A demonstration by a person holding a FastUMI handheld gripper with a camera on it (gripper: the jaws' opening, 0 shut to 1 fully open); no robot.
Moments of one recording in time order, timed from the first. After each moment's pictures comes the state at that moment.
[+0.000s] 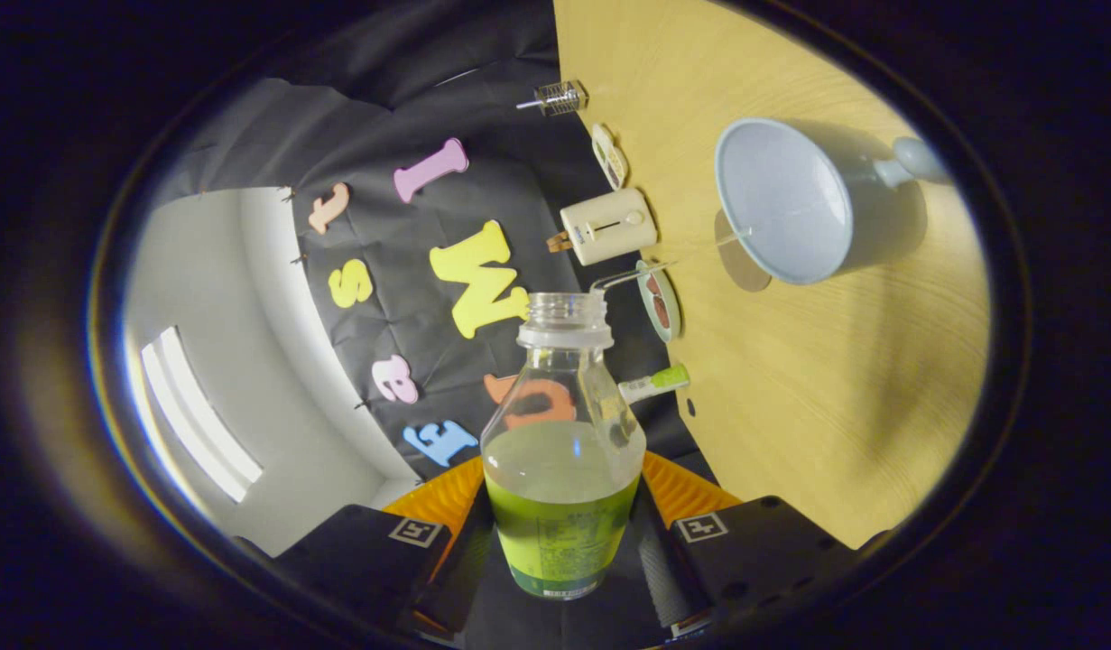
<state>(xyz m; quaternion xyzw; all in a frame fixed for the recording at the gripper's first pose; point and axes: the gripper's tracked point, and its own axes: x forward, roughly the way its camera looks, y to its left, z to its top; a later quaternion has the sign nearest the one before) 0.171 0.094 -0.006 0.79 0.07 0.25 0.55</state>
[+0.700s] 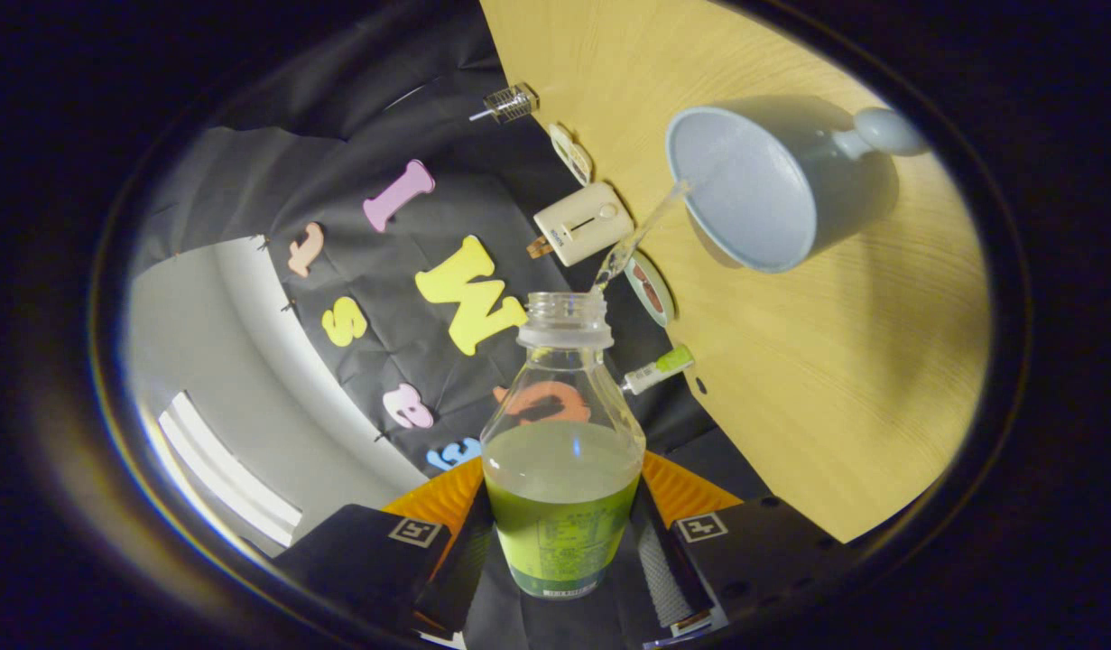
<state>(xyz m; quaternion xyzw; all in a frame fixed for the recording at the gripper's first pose) 0.168 0.077 -0.002 0.83 0.09 0.26 0.48</state>
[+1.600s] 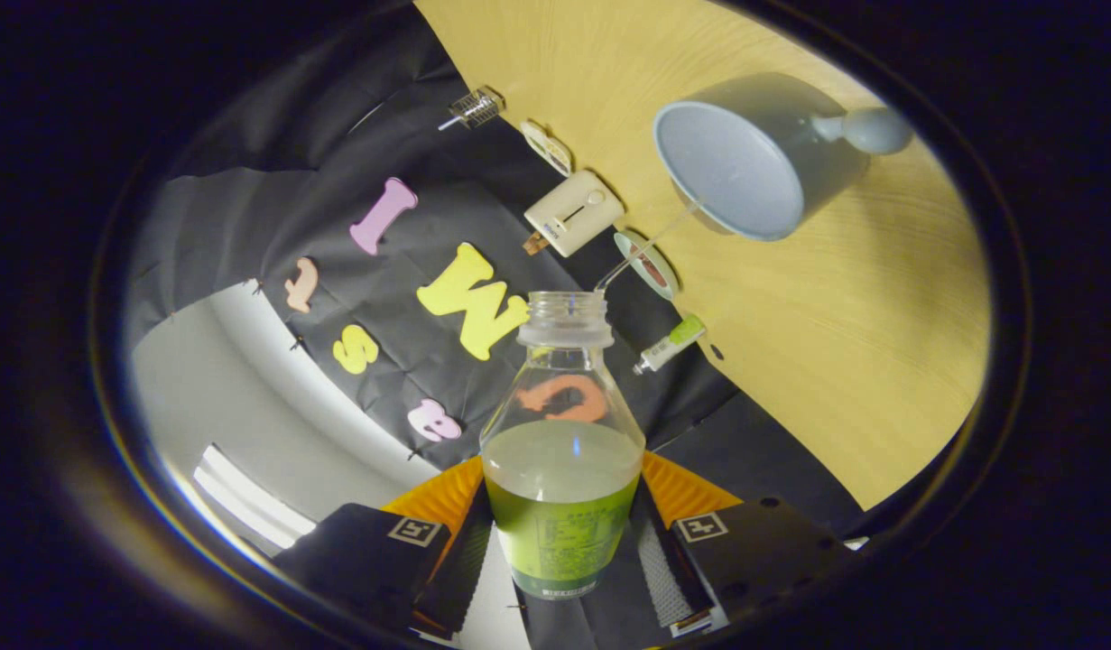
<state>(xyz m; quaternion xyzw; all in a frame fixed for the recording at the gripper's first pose) 0.151 0.053 0.021 0.87 0.10 0.28 0.40</state>
